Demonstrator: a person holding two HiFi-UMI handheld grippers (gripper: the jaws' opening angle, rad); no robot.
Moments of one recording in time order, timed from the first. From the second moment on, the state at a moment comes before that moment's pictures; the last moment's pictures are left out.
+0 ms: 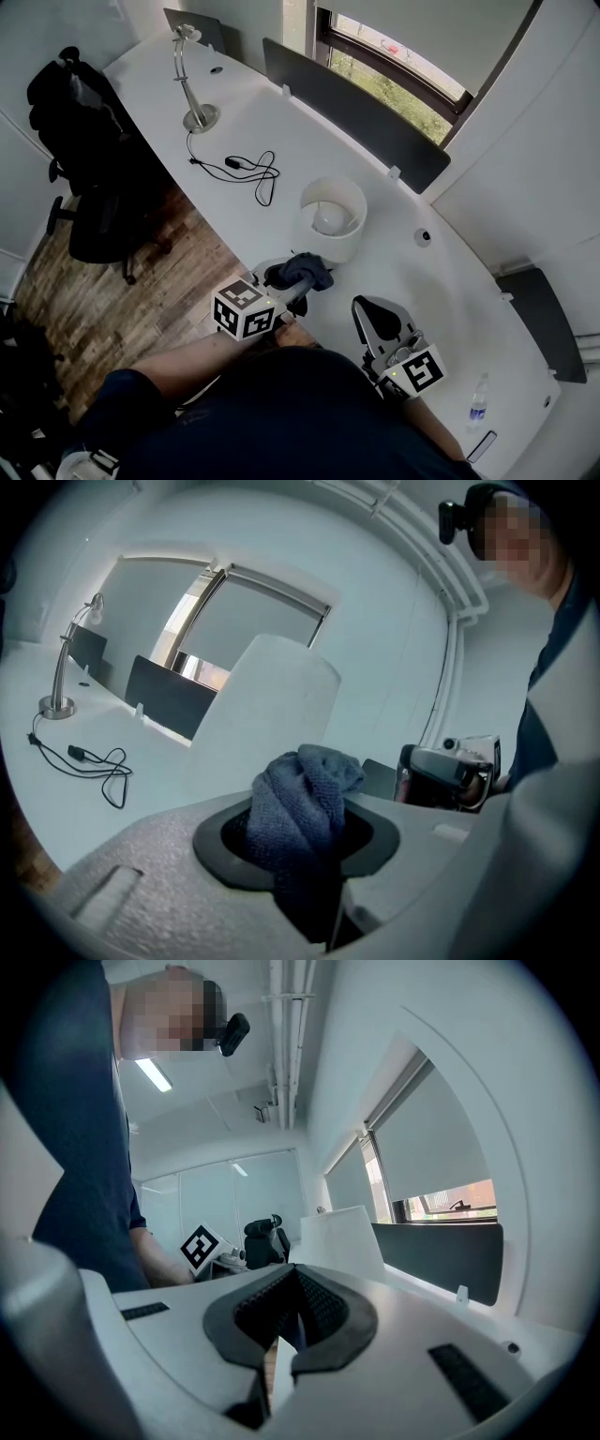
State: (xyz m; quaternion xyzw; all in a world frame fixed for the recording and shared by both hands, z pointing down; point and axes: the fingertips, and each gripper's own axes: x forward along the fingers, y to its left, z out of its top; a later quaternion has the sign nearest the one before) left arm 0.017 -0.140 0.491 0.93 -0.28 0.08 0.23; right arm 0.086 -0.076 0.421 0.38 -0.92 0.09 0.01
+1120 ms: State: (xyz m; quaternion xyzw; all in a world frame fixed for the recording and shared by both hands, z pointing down) left arm -0.029 -0.185 0.430 0.93 -0.32 0.03 0.18; right arm 0.063 -0.099 0.411 0.37 -0.93 0.08 0.01
